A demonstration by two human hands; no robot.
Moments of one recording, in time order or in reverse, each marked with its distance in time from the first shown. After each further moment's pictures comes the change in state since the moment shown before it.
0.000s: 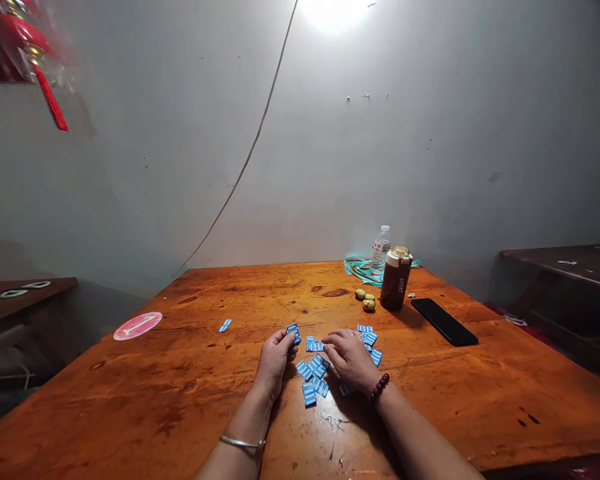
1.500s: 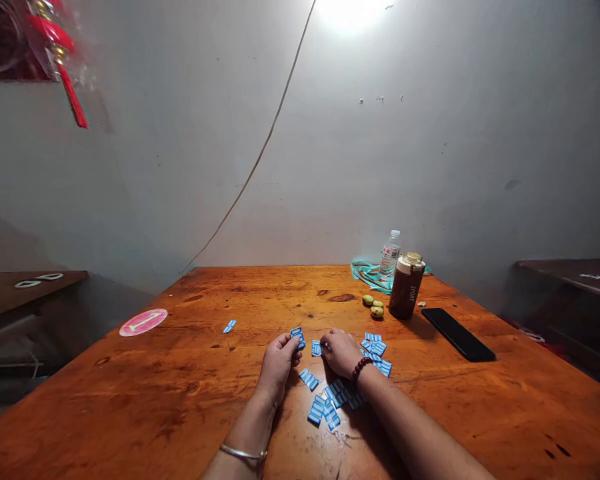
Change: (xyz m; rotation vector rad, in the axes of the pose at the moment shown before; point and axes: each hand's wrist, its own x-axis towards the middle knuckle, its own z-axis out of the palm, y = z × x) left_hand 0.001 0.004 -0.003 0.008 0.020 -0.005; right_hand 0.042 0.003 0.031 -0.052 -0.145 0.148
